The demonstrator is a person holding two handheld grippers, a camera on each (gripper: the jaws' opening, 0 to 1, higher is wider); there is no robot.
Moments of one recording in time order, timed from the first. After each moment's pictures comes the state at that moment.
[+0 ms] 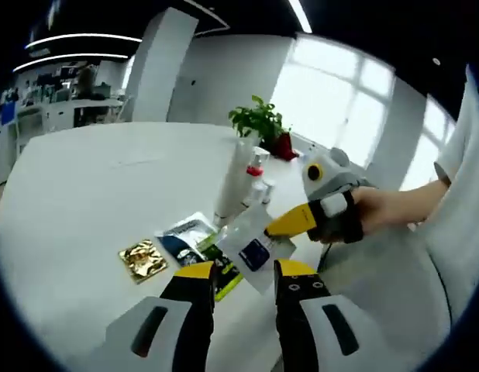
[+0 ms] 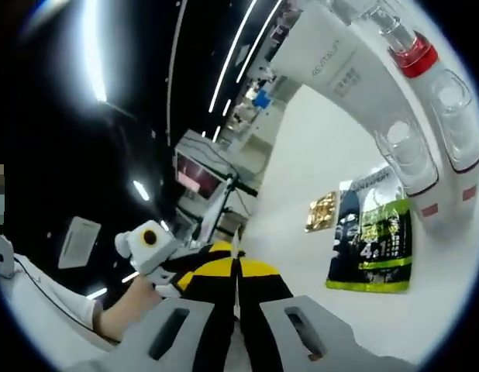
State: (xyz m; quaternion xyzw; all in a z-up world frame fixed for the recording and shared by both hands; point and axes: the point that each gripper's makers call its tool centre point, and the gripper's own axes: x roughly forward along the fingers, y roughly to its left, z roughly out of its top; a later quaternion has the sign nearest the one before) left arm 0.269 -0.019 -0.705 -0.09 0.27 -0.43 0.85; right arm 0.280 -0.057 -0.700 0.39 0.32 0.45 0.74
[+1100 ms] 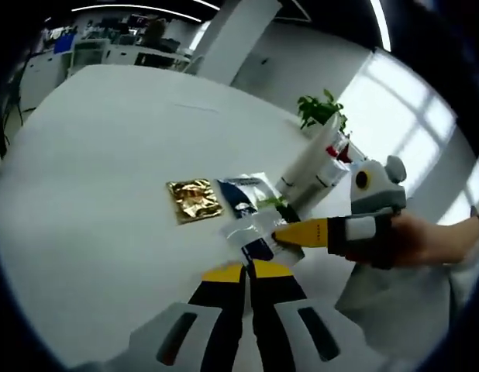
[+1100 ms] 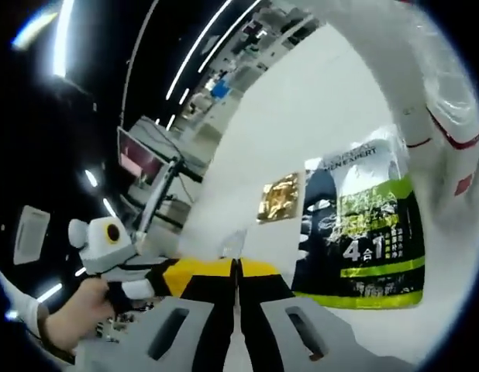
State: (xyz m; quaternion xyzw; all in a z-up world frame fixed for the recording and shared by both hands) left arm 0.285 0.027 -0.784 -0.12 0.39 -0.30 0.86; right arm 0.309 -0.016 -0.787 0.26 0.39 0.36 0.81
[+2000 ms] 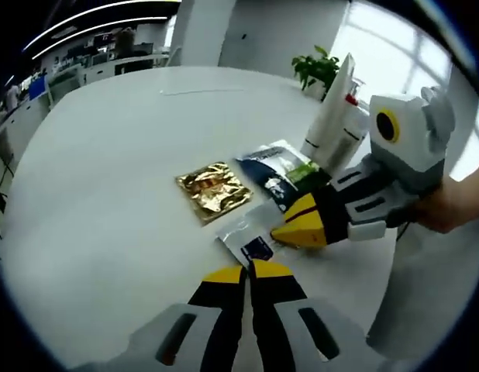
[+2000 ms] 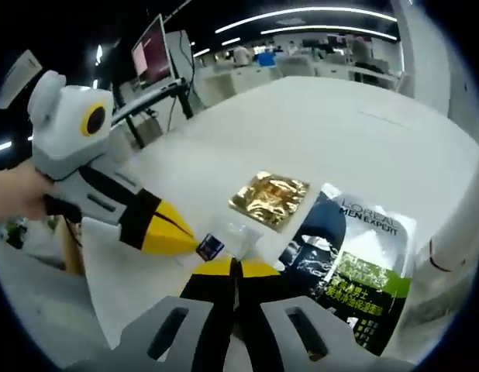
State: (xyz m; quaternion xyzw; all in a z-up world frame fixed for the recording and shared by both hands) left arm 0.314 0.036 -0.825 0.01 0.40 -0.31 0.86; right arm 0.325 -0.007 -0.830 -0.06 0.36 0.41 0.84
